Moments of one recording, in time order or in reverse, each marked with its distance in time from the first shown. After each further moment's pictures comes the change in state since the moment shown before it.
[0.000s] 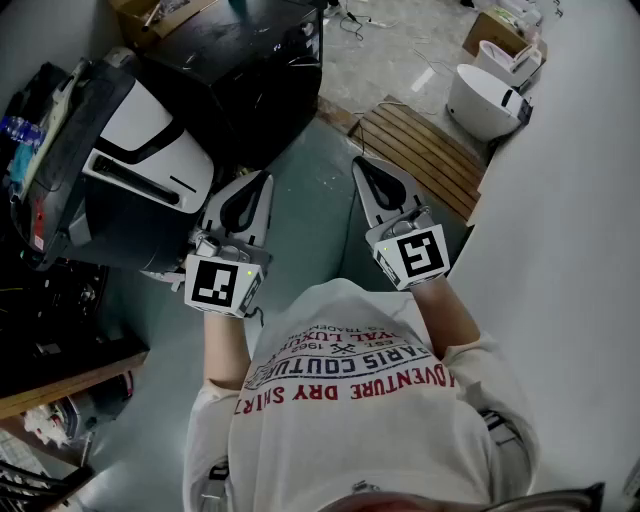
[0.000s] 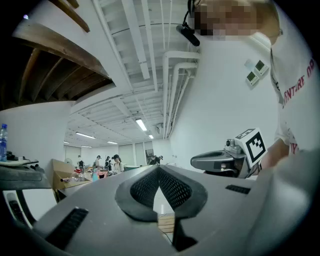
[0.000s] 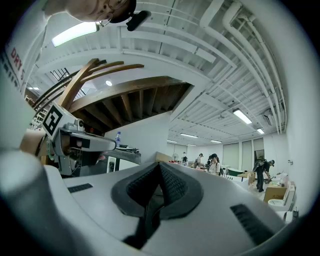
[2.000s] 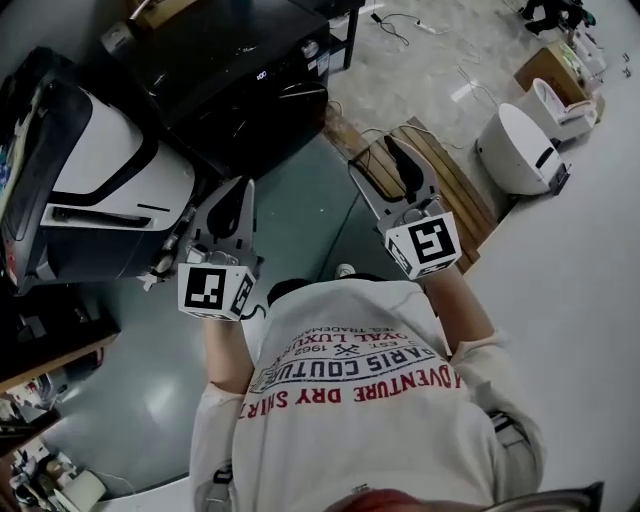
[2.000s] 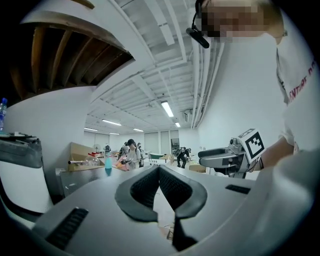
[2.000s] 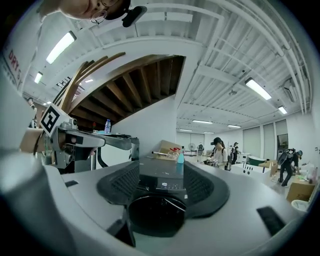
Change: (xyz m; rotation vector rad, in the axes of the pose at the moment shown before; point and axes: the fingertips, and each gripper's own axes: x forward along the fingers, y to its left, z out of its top) left arm 0.291 0.091 -0.098 -0.106 0.142 0.331; right arm 0.207 -0.292 -0.130 0.071 0.095 0.237
